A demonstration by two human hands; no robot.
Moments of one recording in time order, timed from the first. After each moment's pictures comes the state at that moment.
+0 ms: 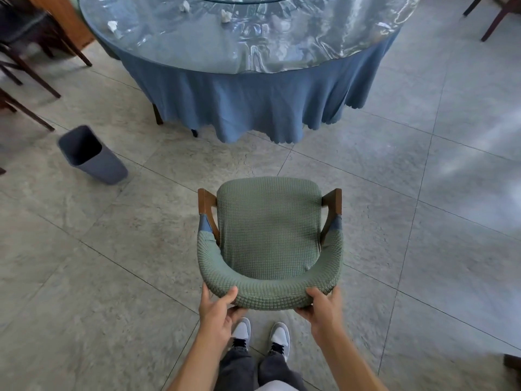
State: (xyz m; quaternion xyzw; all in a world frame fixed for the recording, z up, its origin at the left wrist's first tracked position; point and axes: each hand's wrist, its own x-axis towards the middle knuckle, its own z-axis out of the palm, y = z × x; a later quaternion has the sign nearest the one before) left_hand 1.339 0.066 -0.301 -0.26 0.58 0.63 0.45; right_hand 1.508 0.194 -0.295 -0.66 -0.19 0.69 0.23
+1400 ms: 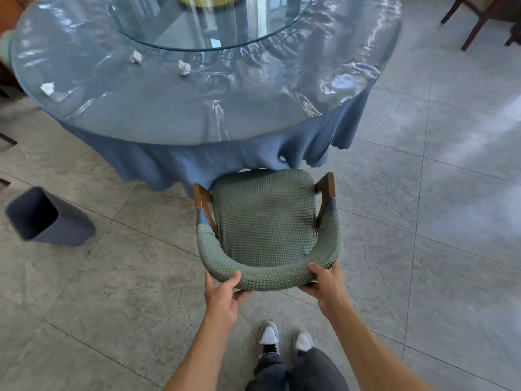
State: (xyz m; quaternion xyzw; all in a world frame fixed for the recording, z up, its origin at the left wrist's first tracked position) left_hand 1.194 0.394 -0.303 -0.24 0.58 0.63 0.46; right_hand 1.370 0.521 -0.298 -0.64 -0.23 0.69 0.24
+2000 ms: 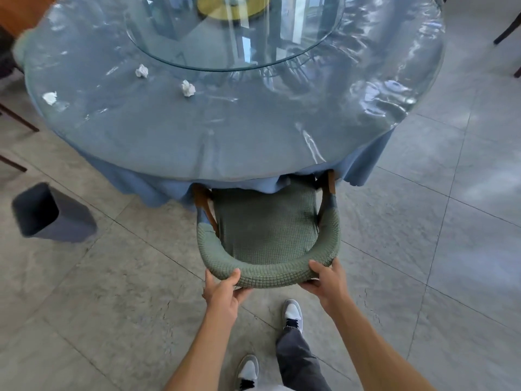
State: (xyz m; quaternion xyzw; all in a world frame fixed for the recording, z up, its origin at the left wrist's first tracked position) left_hand 1.170 0.559 -0.311 -0.30 0.56 0.66 0.40; right_hand 1.330 0.715 -0.301 -0.61 -0.27 0.72 0.18
